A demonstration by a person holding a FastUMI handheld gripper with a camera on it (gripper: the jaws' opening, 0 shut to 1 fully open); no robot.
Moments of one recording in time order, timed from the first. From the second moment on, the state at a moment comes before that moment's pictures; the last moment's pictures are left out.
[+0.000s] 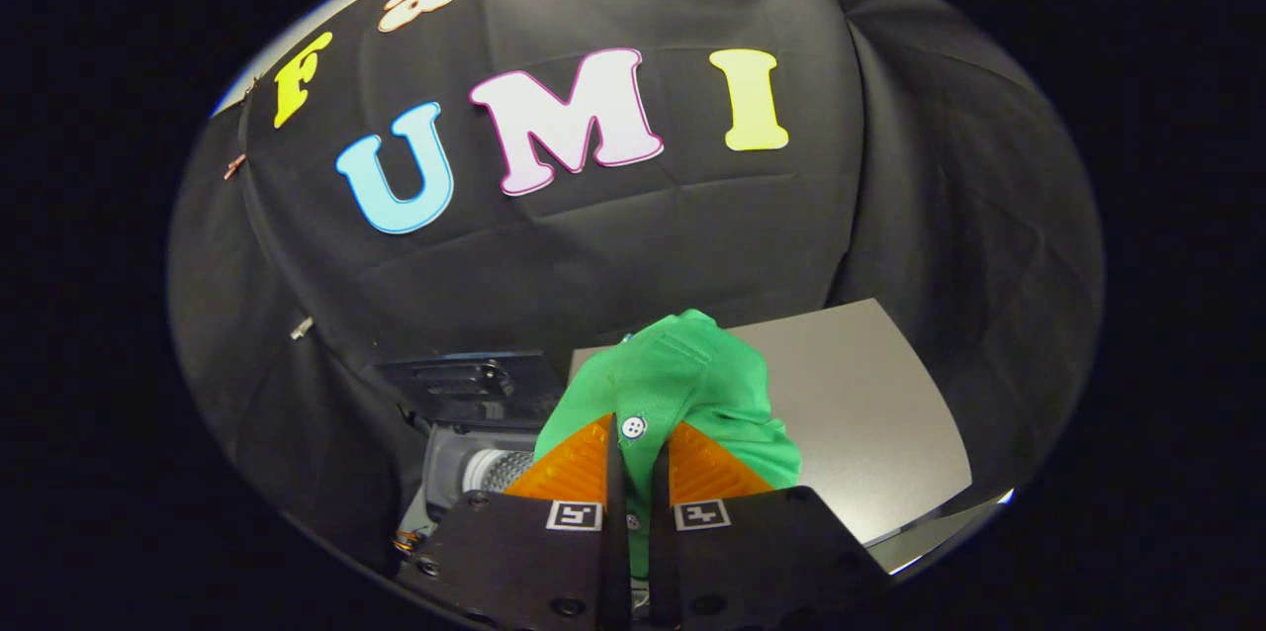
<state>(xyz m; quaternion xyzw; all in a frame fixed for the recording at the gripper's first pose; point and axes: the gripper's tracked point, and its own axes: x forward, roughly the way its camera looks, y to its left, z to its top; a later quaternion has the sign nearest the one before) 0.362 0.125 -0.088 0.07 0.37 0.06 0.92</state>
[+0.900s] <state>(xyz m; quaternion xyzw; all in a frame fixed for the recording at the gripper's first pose) 0.312 0.347 -0.131 0.04 0.40 0.14 0.91</state>
